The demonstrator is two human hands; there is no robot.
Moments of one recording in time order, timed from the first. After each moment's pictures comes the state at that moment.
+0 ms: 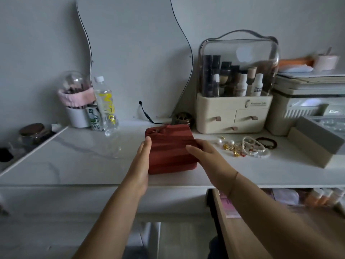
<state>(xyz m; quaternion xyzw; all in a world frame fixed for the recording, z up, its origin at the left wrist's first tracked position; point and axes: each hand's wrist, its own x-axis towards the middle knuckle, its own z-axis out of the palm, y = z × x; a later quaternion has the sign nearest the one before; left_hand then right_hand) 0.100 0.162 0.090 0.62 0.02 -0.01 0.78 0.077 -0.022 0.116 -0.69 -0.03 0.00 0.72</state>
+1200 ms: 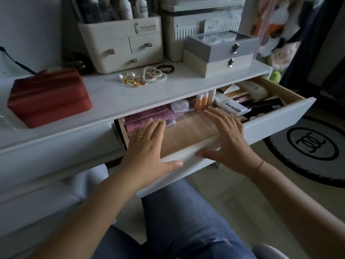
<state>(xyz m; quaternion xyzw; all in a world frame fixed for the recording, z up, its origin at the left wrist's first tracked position) -0.069 -0.008 0.053 0.91 -0.39 0.03 0.12 -0.147 -0.232 0.024 -0.94 -0.01 -0.27 0.20</state>
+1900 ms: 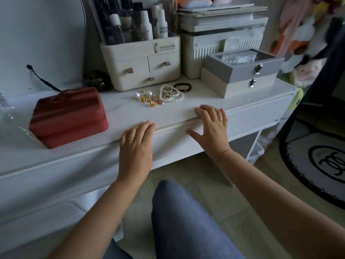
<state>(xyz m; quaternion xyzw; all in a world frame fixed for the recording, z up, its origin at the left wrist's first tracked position) 0.028 0.002 0.024 0.89 -0.31 0.30 0.13 -0.001 -0.228 0.012 -0.92 0.05 -0.38 0.12</state>
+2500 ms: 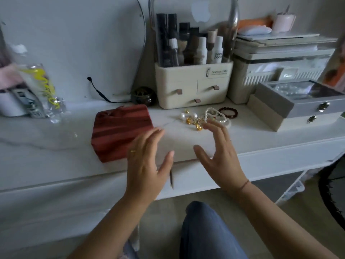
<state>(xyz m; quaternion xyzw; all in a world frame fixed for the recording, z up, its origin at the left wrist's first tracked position) 0.045 0.069 0.073 0.84 -0.26 0.37 0.31 0.018 -0.122 0.078 -0.87 -0.07 -0.32 0.36</state>
